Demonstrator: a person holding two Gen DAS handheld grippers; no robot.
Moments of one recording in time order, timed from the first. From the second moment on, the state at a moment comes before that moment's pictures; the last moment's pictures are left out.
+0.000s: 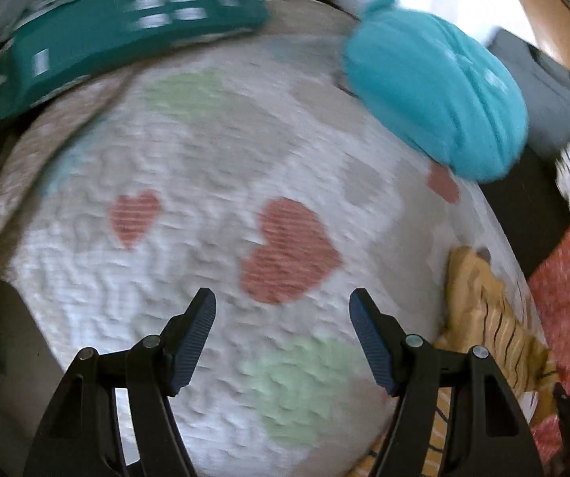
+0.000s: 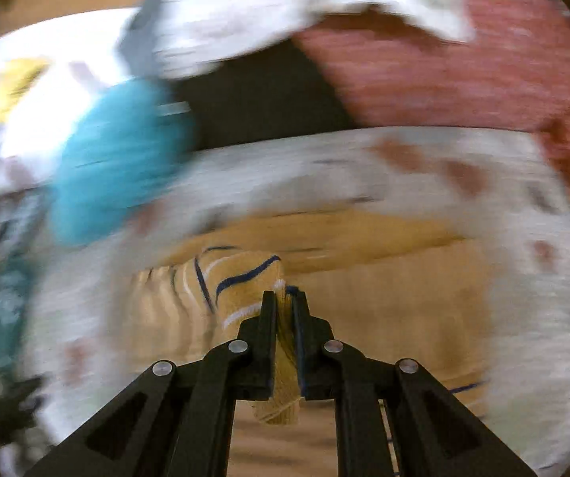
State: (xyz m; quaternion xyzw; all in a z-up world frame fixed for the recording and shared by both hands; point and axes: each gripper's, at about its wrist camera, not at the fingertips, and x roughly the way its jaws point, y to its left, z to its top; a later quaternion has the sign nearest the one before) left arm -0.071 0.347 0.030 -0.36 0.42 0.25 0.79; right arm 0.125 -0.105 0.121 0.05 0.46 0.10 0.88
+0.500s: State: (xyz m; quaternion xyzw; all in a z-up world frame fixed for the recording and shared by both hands) left arm 0.005 0.240 0.023 -0.28 0.48 0.16 0.82; right arm 0.137 -0.199 0.067 0.10 0.49 0.03 0.87
